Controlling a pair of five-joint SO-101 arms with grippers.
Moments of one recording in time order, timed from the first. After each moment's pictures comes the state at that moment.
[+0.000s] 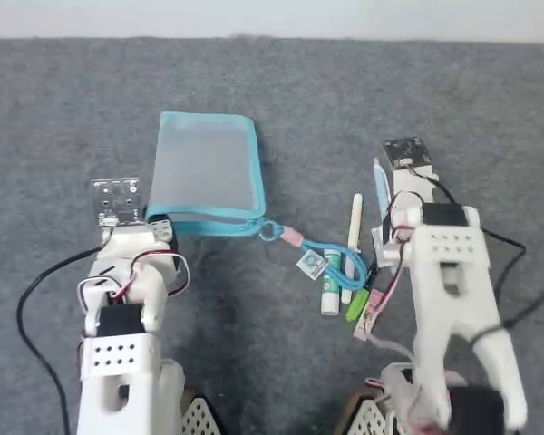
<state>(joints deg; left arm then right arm) -11.4 -65.4 83.1 30.1 5.2 -4.6 -27.8 41.2 69.4 12.4</state>
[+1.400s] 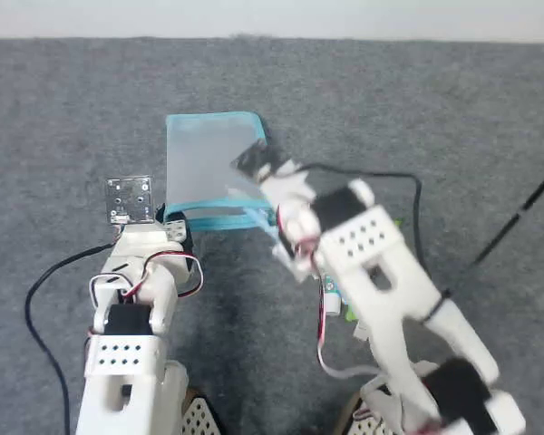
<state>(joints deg) -6.9 -65.4 83.1 30.1 8.7 -33.2 -14.2 18.0 82.7 11.9</state>
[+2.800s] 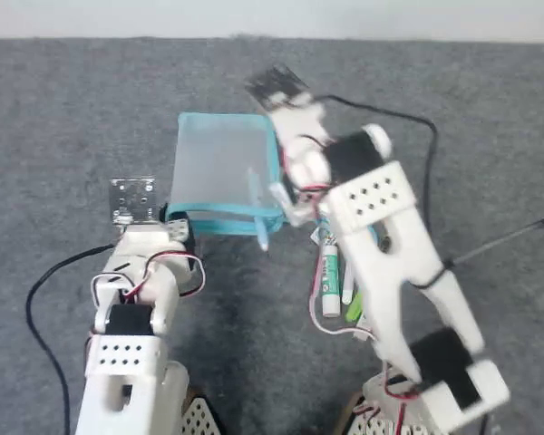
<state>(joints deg) -5.9 -65.4 83.1 29.4 9.8 -27.5 -7.0 -3.8 90.5 6.9</state>
